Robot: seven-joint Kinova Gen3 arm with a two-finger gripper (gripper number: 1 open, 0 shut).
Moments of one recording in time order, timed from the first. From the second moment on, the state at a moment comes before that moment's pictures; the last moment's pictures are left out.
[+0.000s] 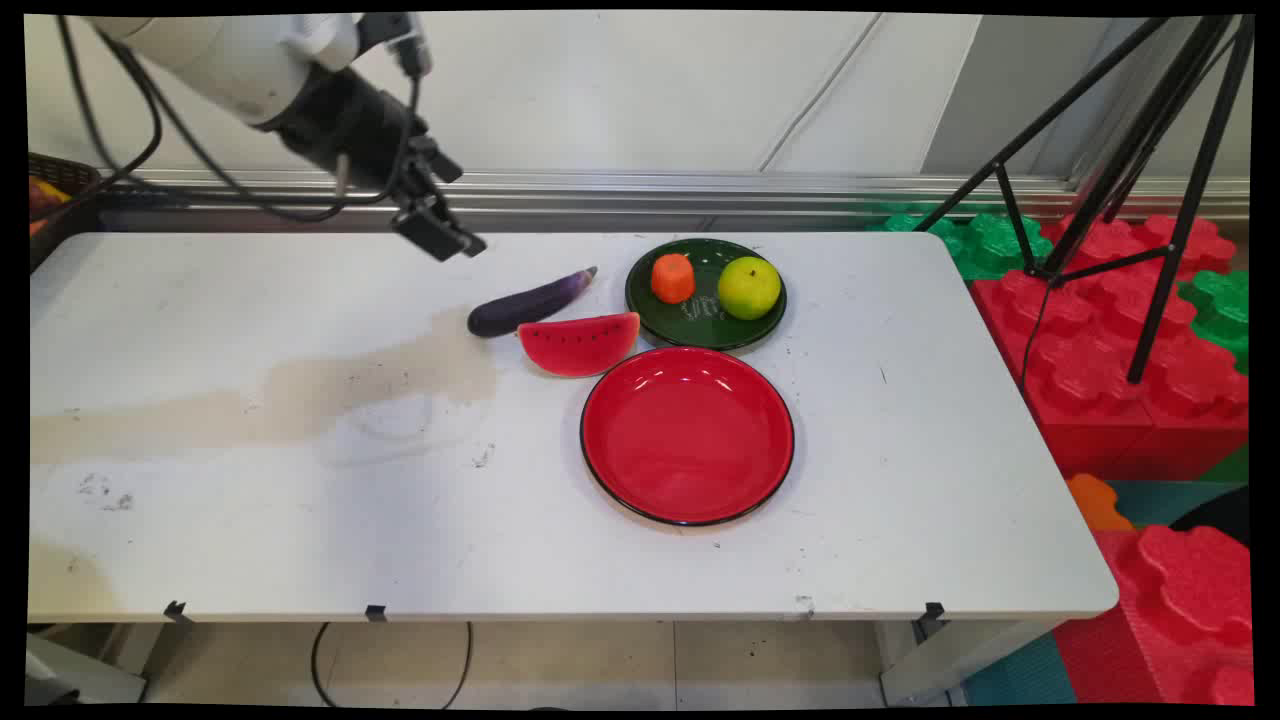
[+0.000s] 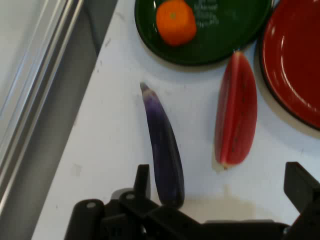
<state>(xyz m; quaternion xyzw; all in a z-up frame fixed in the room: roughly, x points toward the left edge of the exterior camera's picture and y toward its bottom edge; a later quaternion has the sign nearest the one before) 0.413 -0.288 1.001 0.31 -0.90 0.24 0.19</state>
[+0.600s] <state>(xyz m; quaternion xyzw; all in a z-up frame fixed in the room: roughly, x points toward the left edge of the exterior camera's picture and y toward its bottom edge) 0.342 -0.339 1.011 0.33 -0.89 0.26 0.18</state>
